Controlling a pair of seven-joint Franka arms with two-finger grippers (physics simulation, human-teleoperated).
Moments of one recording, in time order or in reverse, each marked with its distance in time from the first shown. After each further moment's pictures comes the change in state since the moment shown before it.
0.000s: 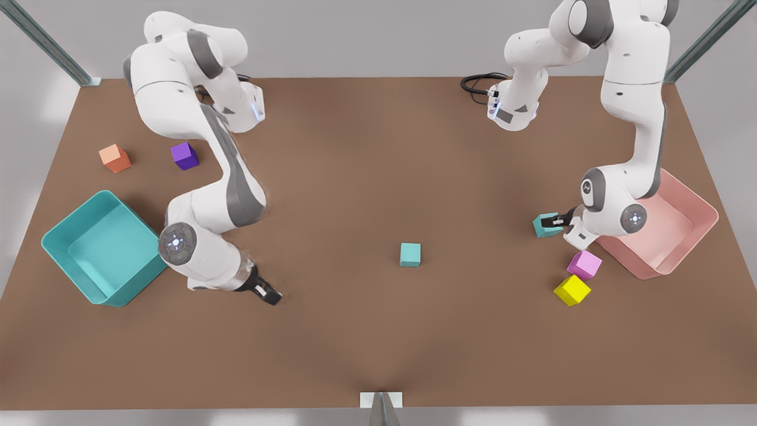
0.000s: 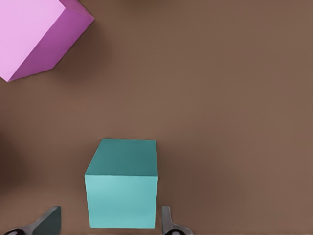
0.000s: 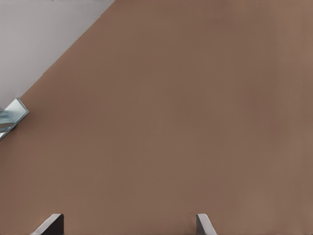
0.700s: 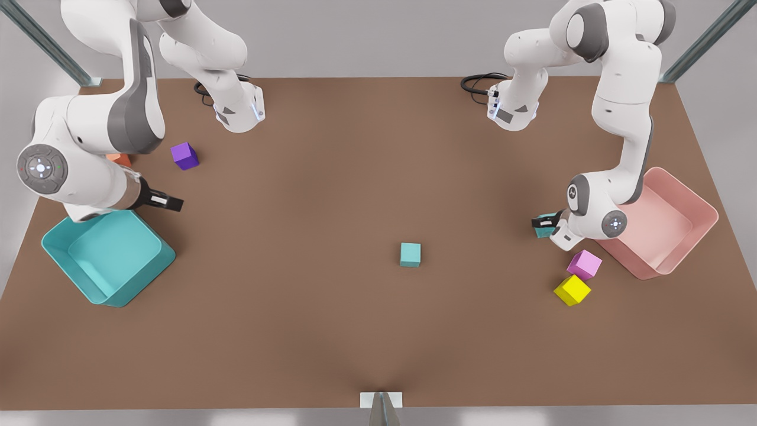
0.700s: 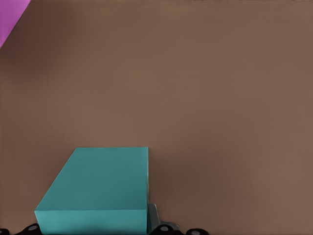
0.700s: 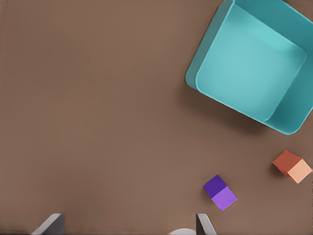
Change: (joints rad) left arm -0.016 0.087 0.000 -0.024 0.009 0.090 0.015; right arm -0.183 -0.471 -0.032 -0.322 -0.082 -0.462 -0.614
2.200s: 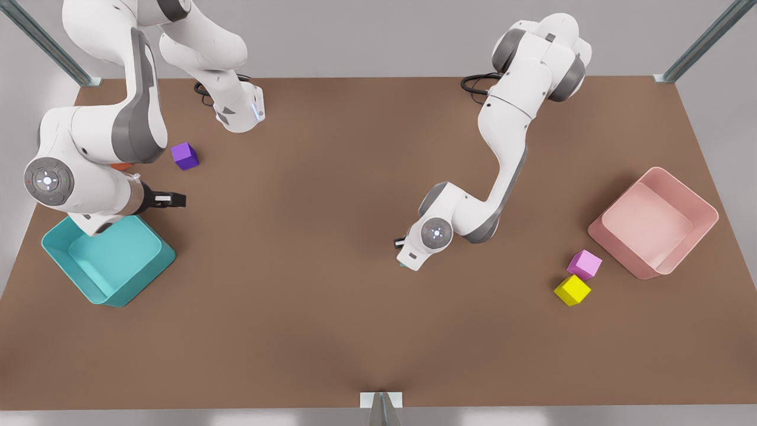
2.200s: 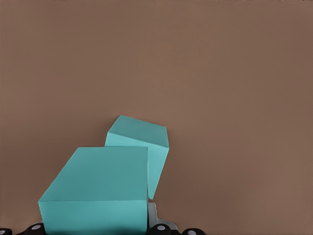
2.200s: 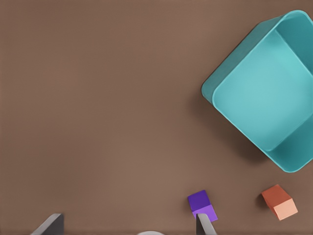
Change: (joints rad) left arm -0.574 0.329 -0.150 0.789 -0.069 -0.254 -0.770; right arm -0.002 0.028 0.000 0.001 -0.007 -0.001 -0.262
